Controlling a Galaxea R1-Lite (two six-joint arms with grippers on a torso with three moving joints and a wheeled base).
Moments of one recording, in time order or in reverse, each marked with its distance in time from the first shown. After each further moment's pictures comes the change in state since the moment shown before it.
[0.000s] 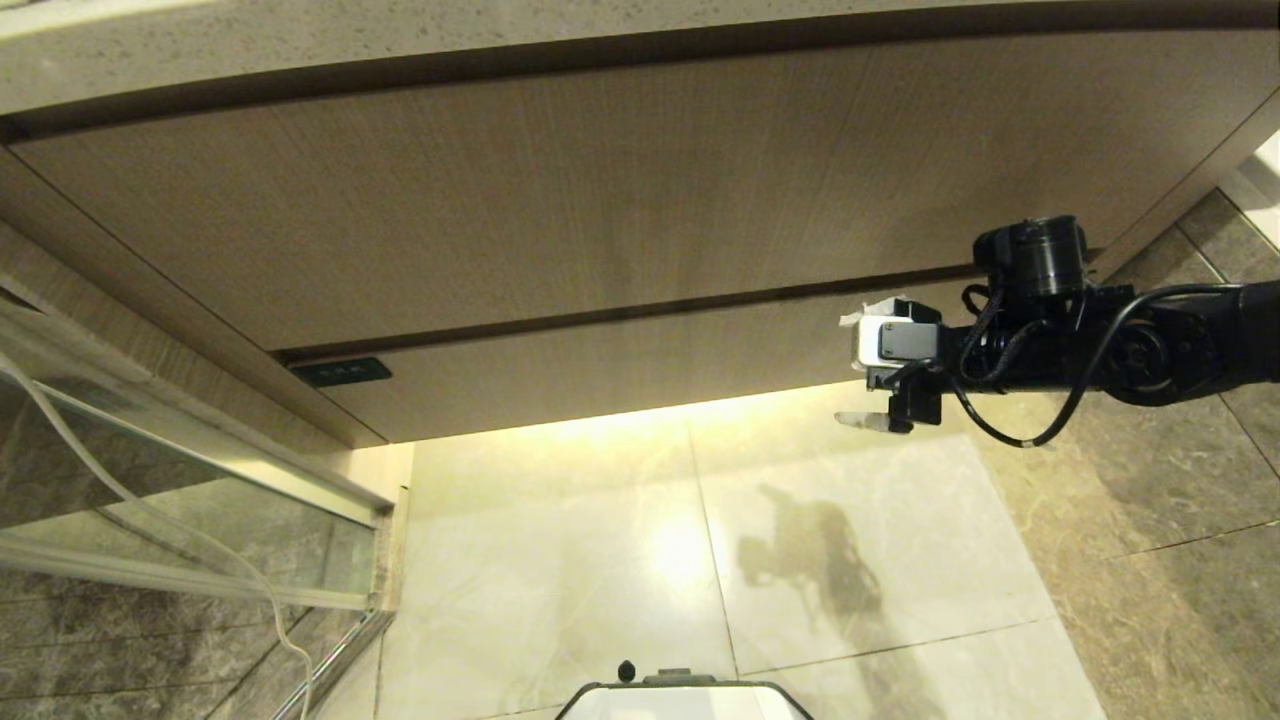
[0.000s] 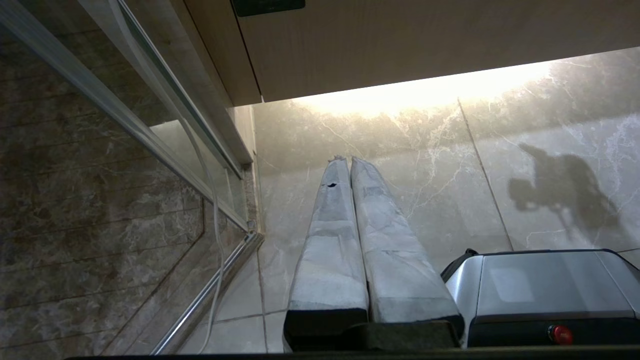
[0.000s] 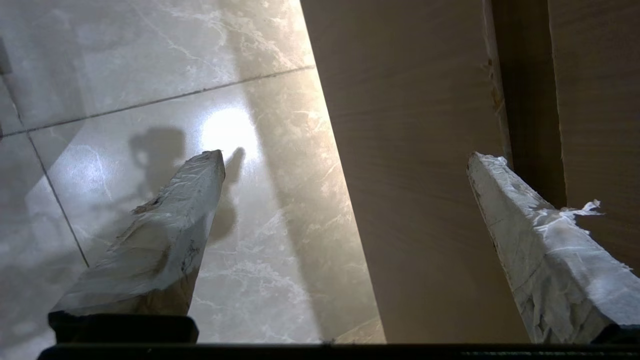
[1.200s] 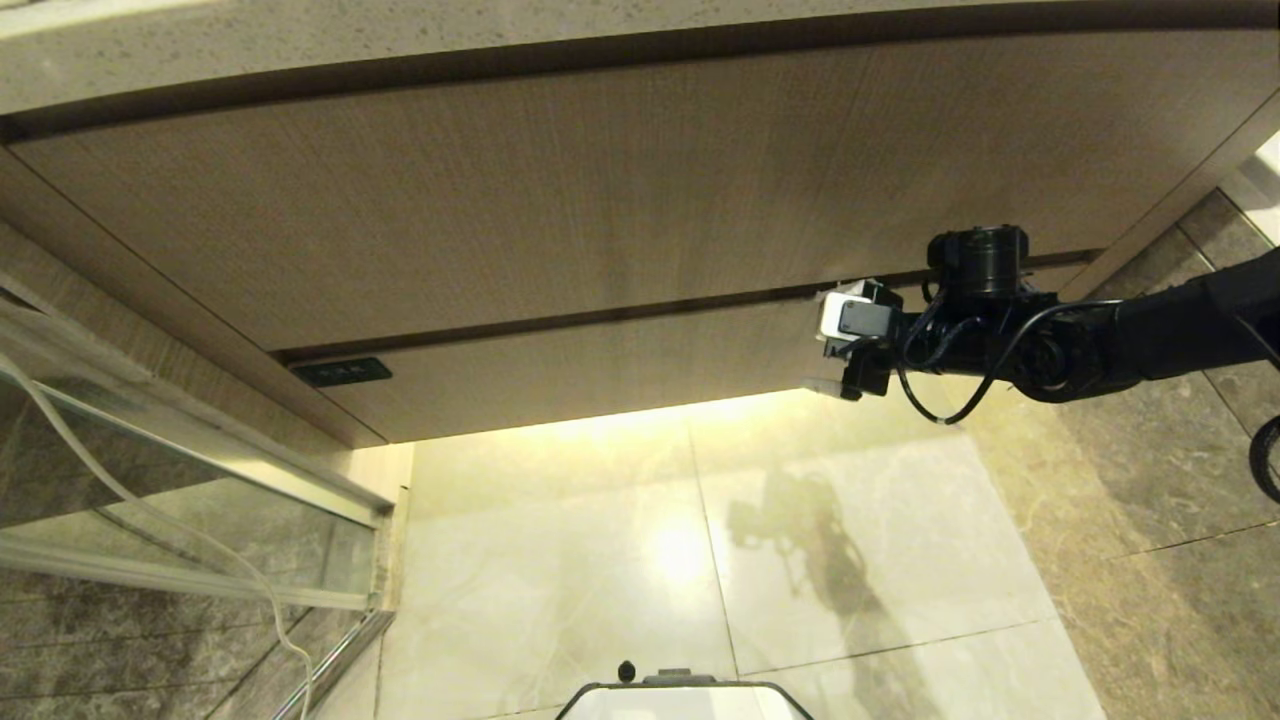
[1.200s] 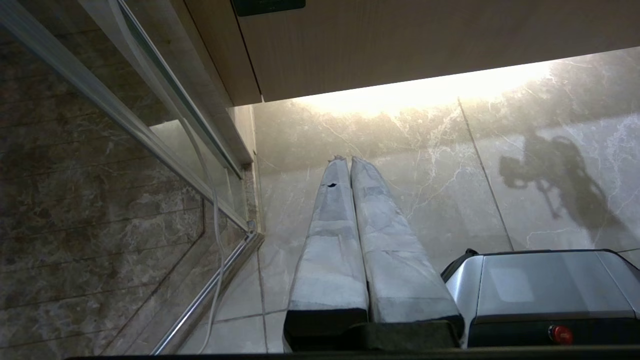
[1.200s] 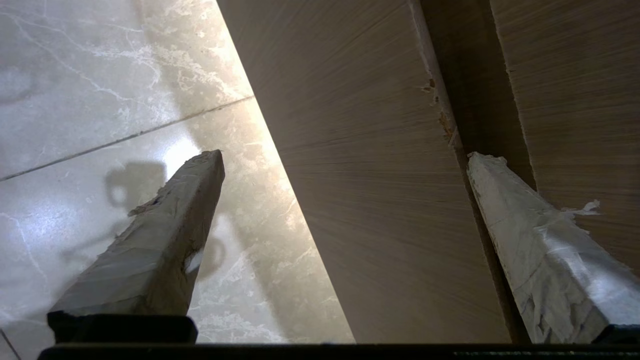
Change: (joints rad) left arm 0.000 0.000 0.000 0.000 0.000 0.000; right arm -0.001 0.184 -0.145 -0.193 0.009 0.098
